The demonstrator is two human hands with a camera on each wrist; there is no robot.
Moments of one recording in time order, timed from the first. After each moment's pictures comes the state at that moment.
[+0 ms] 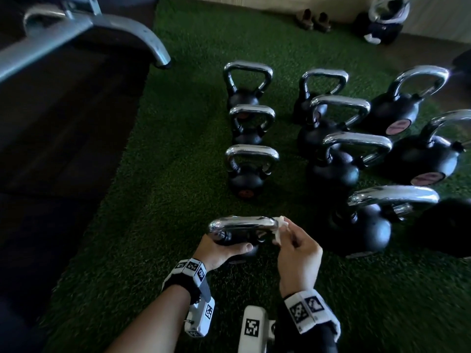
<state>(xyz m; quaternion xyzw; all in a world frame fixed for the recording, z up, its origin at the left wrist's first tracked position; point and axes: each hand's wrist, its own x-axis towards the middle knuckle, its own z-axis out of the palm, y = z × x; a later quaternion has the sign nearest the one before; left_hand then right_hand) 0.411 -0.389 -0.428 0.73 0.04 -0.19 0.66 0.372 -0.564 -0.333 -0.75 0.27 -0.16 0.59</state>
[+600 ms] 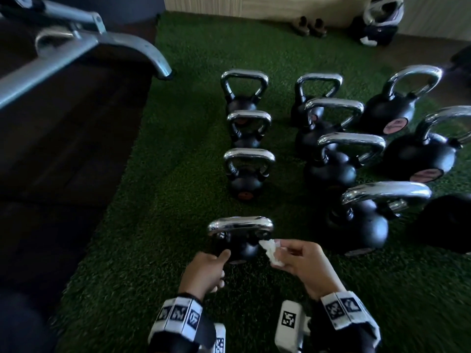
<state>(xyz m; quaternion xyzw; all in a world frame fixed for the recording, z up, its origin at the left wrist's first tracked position) 0.365 -0.389 -0.381 0.74 0.30 -0.29 0.53 0.361 -0.616 -0.335 -0.67 0.19 0.16 0.70</state>
